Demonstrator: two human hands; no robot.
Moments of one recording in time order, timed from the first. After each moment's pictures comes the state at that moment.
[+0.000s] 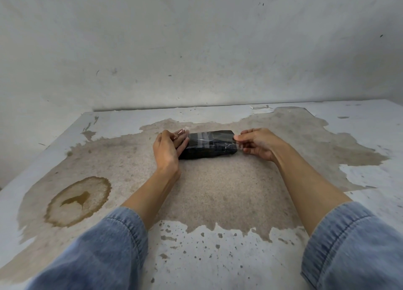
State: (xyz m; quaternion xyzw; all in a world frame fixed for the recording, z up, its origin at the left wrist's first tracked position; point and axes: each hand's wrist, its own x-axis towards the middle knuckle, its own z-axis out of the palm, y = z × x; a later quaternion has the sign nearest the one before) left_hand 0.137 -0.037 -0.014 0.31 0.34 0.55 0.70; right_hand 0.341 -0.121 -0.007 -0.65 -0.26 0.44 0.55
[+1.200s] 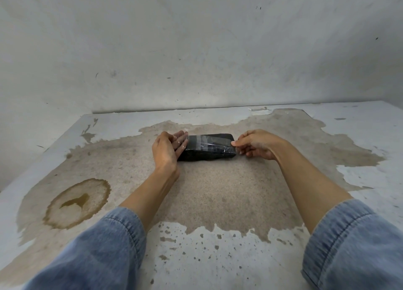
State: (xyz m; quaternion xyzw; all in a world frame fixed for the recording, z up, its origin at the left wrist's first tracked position) left_hand 0.136 -0.036 -0.011 0.31 0.35 0.54 0.70; right_hand 0.346 -0.121 -0.001 -0.72 -0.33 0.44 0.43
